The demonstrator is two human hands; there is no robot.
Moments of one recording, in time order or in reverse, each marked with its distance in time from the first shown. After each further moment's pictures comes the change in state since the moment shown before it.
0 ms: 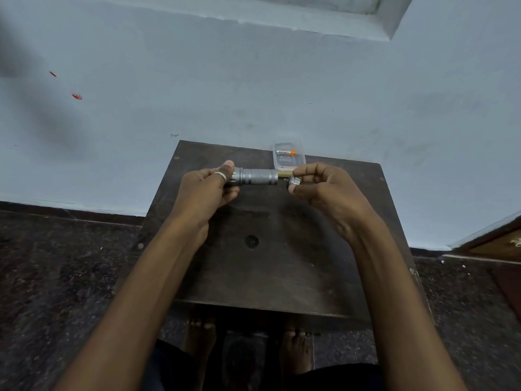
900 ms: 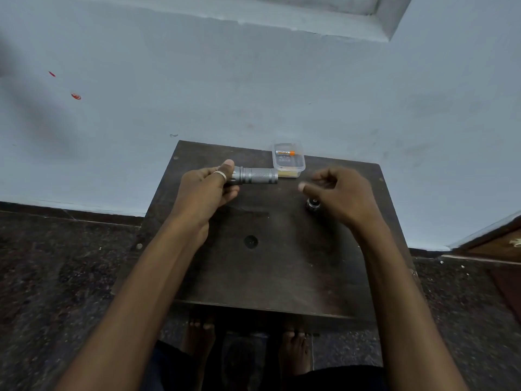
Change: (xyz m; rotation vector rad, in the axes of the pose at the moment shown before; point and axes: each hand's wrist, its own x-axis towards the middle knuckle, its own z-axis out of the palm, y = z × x) left_hand -0.002 0.002 0.003 -0.018 0.000 -0.001; right_hand -0.001 0.003 -0.020 -0.717 0.246 -0.092
